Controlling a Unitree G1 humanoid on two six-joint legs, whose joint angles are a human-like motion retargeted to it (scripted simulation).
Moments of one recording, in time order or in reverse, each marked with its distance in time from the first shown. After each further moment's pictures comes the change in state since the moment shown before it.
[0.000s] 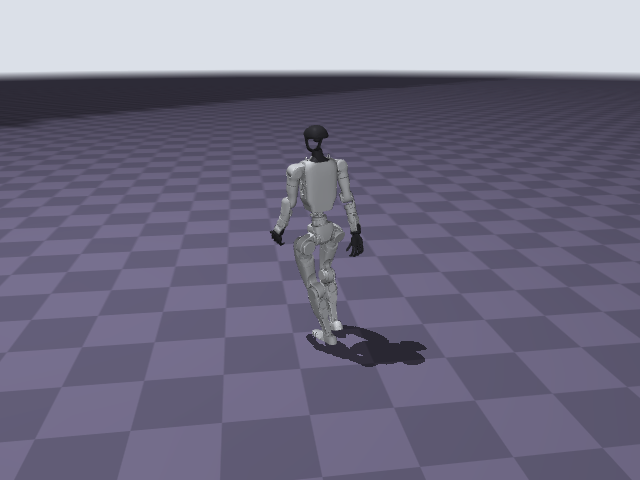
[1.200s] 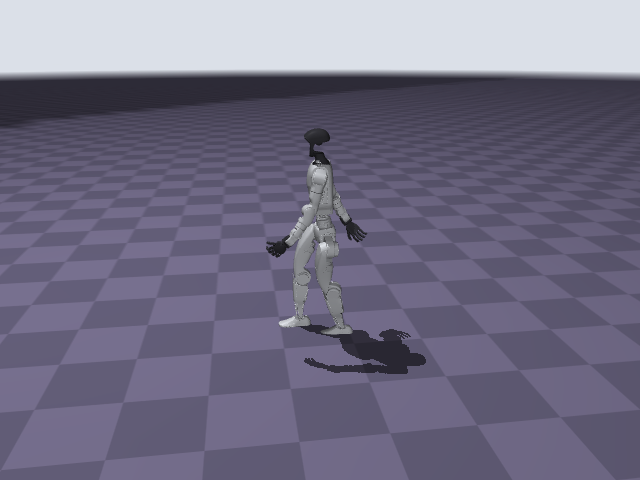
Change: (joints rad) left arm -0.142 0.083 -0.104 -0.102 0.158 -0.037 -0.116; right arm 0.072 0.060 -0.028 0.000 -0.039 0.068 0.163; waist -0.096 -0.010 0.035; left_leg 0.071 -0.068 -0.253 0.047 0.002 0.000; right_leg -0.047 -0.074 0.018 -0.308 -0.030 -0.040
